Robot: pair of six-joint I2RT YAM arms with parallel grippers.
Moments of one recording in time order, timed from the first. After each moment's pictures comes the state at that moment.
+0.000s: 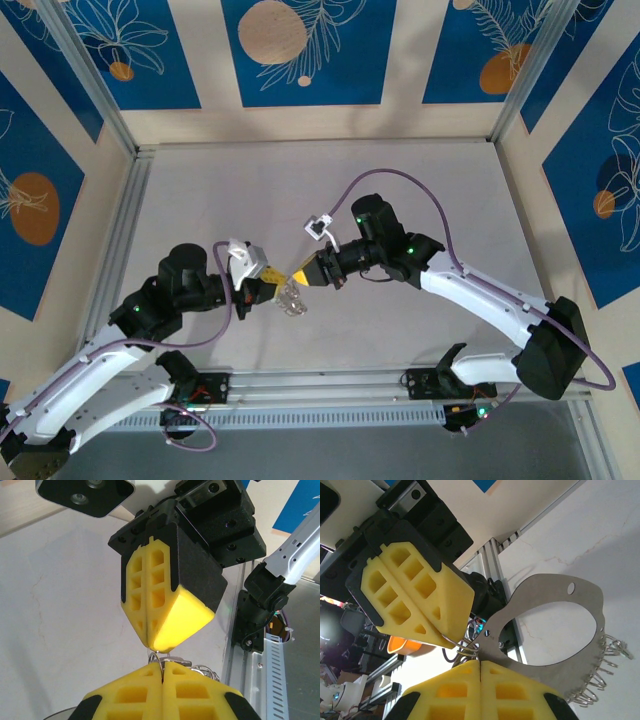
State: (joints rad) left arm -0.77 0.68 0.76 -0.41 0.45 0.00; right arm 0.77 1.27 1.00 -0.27 -0.90 0.37
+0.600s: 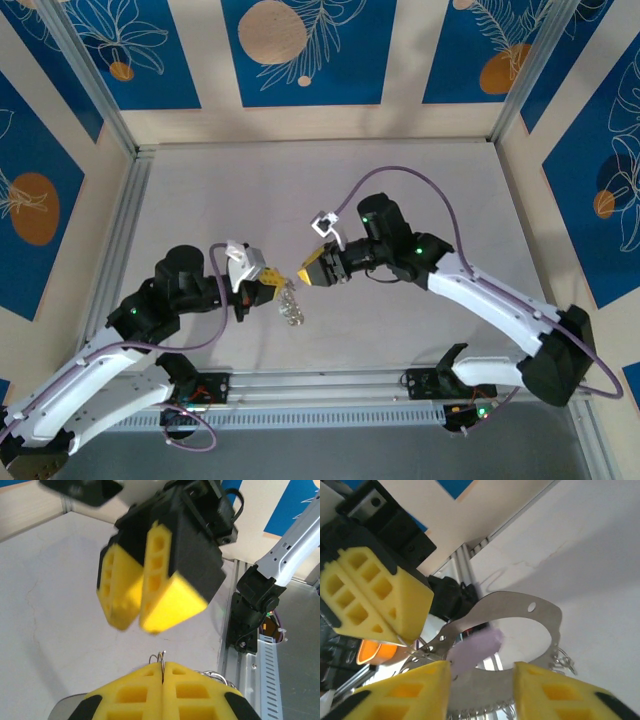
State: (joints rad) left arm -0.77 0.66 0.76 -0.41 0.47 0.00; right arm 0.76 1.19 1.02 -0.37 -0.75 0.30
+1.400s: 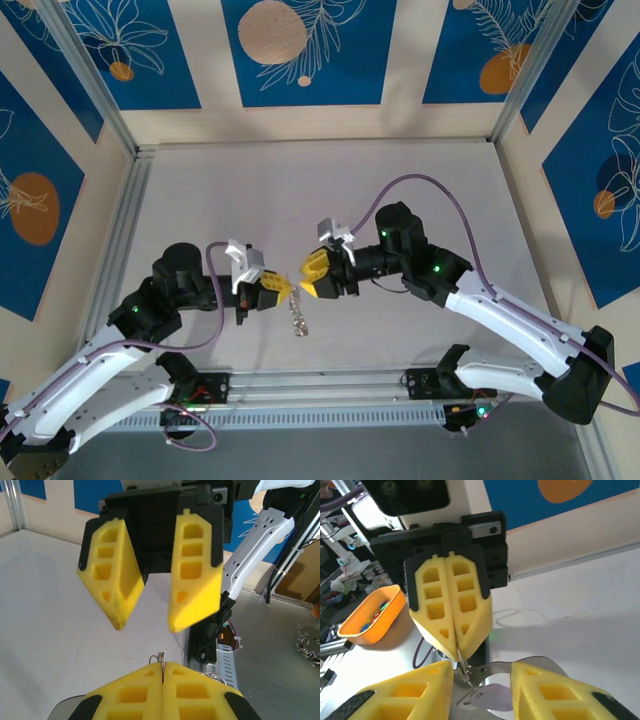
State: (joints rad) left arm -0.77 0.68 0.76 -0.32 0.65 -0.06; right arm 0.83 1.07 0.96 -0.20 -0.81 0.08
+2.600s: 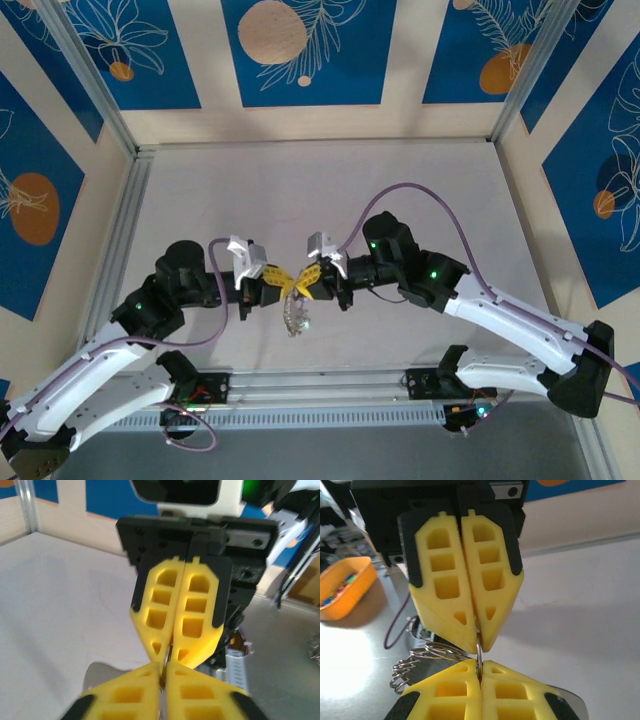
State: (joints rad) left arm -0.77 0.70 0.78 -0.33 0.59 -0.06; right arm 0.93 1.08 1.01 -0.36 -0.57 -0.08
